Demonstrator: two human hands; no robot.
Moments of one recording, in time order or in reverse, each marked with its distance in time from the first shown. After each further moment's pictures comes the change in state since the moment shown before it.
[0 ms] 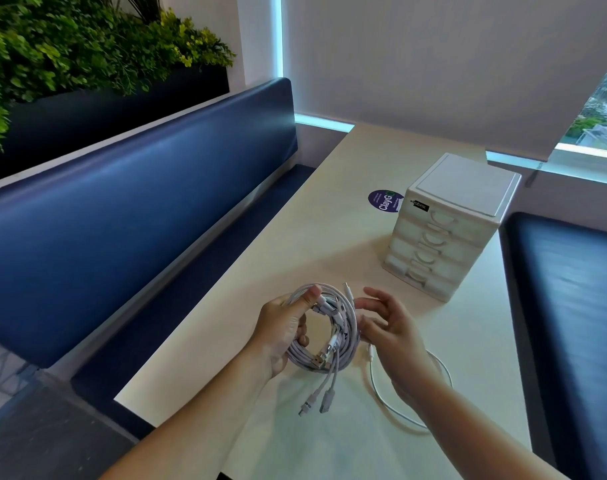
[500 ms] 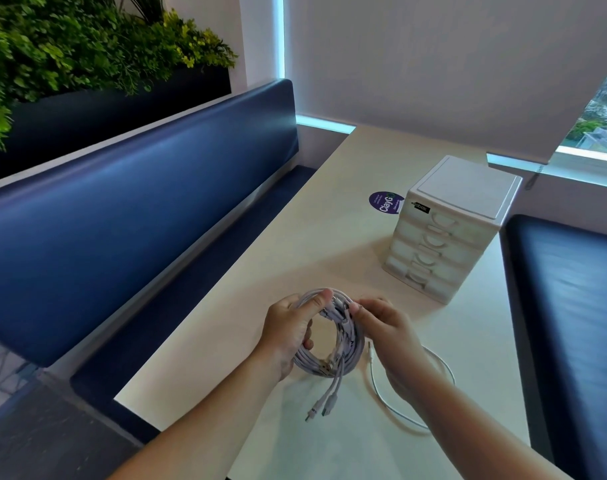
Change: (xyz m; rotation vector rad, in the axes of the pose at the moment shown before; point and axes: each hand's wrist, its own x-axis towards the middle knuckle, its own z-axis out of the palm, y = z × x) left_hand -0.002 -0.003 0.009 0.108 0.029 0.035; right_hand 0.008 -0.005 0.006 -0.091 0.001 0.040
